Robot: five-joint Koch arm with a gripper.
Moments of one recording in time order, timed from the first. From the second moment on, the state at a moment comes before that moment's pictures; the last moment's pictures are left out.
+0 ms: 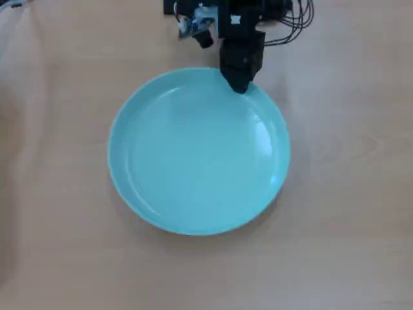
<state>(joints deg) 90.0 126.7 148.4 39.4 25.8</state>
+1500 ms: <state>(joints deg) 45.0 115.7 141.3 34.8 25.8</state>
